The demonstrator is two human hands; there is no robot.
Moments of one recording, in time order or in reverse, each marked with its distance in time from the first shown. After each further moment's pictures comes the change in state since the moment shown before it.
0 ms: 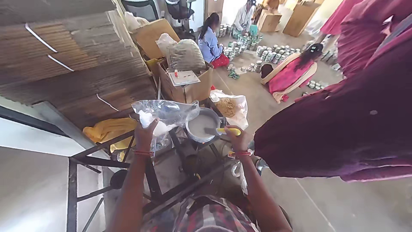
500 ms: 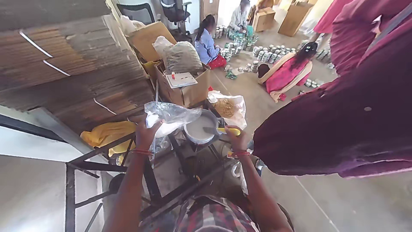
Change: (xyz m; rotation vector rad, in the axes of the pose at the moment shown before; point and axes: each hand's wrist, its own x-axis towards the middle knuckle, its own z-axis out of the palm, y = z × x) left_hand 0.007 0.014 0.004 0.153 -0.127 0.161; right_hand 0.002 0.002 -0.003 0.017 0.036 0.056
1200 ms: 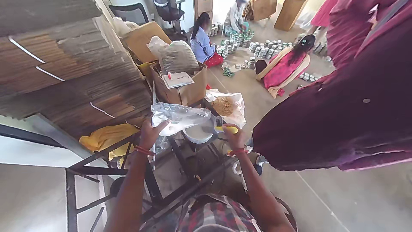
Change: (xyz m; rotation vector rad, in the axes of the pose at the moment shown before) left_hand -0.002 0.023 0.014 -0.113 -0.146 0.190; right_hand -0.001 0.001 0.003 -0.023 0.009 -0.018
